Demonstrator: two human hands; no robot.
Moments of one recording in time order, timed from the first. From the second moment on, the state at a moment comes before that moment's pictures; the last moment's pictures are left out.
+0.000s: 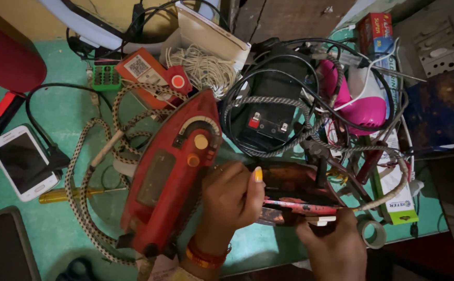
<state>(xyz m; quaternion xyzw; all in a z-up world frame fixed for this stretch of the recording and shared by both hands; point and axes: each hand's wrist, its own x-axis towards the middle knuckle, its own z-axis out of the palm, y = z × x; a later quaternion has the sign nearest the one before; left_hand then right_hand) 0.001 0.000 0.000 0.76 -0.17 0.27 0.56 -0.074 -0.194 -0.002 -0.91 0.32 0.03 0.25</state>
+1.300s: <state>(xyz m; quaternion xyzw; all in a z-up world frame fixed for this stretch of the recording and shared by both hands) -0.021 -0.024 0.045 0.89 -0.08 0.26 0.36 -0.094 -0.271 -0.005 -0.90 0.24 0.08 0.36</state>
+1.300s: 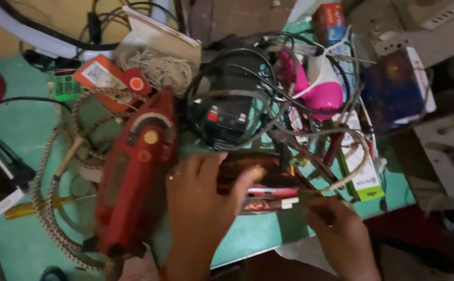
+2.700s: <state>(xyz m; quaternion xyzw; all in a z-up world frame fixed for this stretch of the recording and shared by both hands) -0.003 -0.010 0.034 0.92 -0.16 0.10 0.35 -0.041 -0.251 0.006 -0.72 0.00 0.02 0.70</state>
